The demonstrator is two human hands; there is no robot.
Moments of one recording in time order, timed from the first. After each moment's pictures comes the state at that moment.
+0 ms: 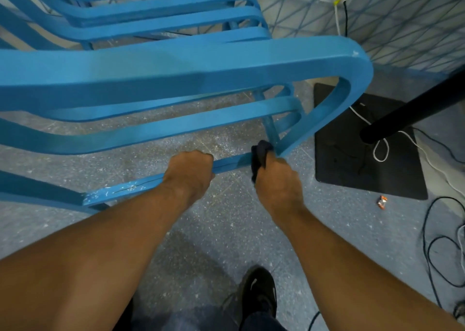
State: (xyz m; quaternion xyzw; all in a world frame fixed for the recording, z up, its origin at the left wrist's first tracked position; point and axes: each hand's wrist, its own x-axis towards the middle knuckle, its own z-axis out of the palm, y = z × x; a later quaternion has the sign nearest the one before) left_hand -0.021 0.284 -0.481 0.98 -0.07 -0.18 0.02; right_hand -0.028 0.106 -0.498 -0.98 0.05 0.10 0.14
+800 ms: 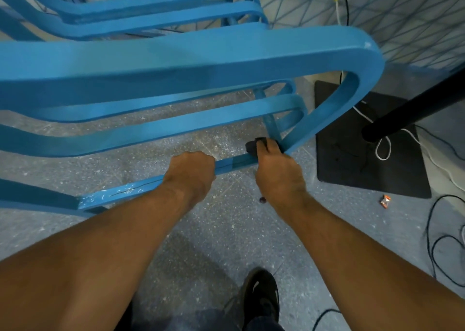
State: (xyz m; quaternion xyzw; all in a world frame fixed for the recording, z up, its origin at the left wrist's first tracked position) left_hand -0.017 0.283 -0.489 0.98 -0.09 -0.19 -0.01; right_hand -0.011 0.110 -0.489 -0.99 -0.05 0.09 0.06
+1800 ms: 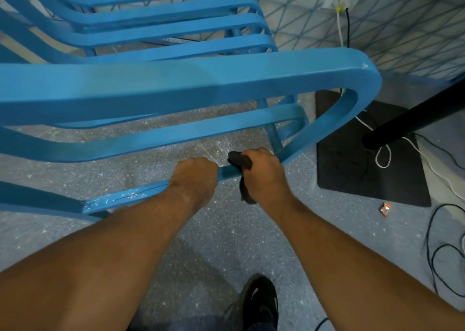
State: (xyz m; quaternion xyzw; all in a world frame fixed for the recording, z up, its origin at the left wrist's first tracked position) left_hand -0.015 0.282 -0.486 0.97 -0.09 -0.21 -0.02; right_hand -0.004 0.126 -0.490 -0.97 -0.04 0.08 0.22
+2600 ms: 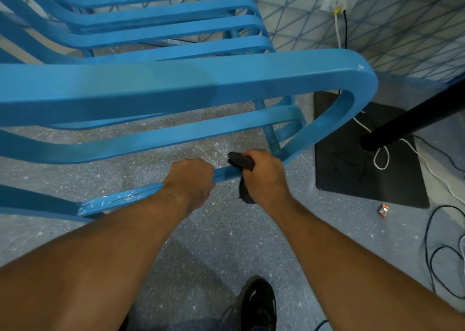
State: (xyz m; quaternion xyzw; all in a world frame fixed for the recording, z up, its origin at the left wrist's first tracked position) left_hand -0.014 0.283 -0.486 0.97 -0.10 -0.20 -0.02; right_hand -0.001 0.128 -0.493 -0.95 0.01 0.10 0.29
